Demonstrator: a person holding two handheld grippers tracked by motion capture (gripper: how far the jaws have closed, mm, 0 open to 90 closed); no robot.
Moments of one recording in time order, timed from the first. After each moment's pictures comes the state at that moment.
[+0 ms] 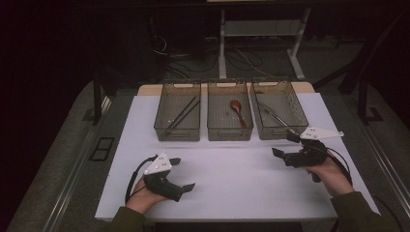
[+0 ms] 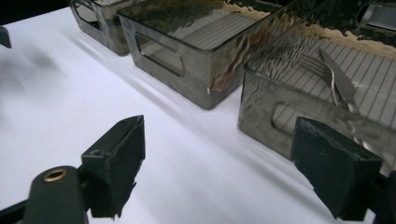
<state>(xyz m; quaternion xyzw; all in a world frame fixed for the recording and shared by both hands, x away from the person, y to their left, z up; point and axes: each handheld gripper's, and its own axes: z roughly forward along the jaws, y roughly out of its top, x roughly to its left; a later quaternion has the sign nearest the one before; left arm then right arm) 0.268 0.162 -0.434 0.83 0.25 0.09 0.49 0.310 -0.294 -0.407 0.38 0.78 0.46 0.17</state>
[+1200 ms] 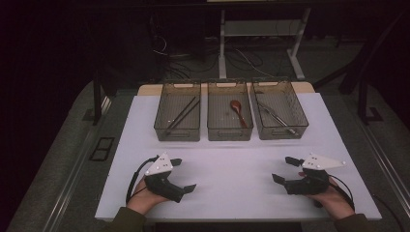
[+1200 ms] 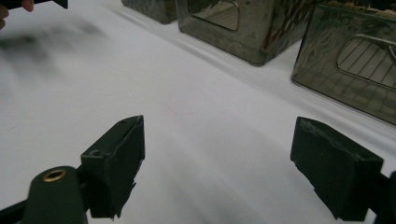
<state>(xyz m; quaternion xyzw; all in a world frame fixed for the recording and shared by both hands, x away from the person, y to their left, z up) 0.266 0.160 -0.434 0.83 0.24 0.09 0.49 0.252 -0.291 -0.440 0.35 0.79 0.48 0.16</state>
